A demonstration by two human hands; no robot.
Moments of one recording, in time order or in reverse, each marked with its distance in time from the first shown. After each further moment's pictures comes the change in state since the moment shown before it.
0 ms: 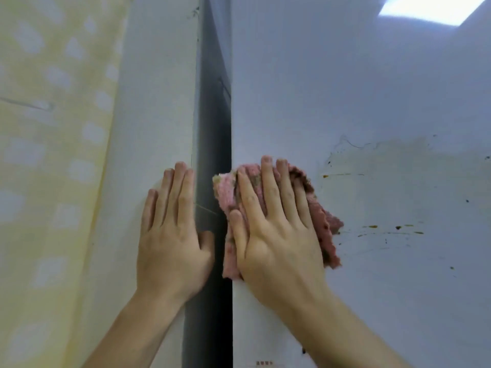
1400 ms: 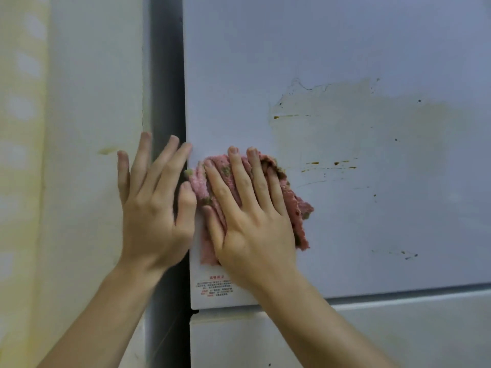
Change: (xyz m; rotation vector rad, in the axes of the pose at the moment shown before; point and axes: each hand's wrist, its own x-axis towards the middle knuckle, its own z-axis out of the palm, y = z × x) left_hand -0.038 0.048 -0.009 -0.265 0.068 0.059; right_hand -0.070 0.015 -0.022 0.016 -0.032 -0.028
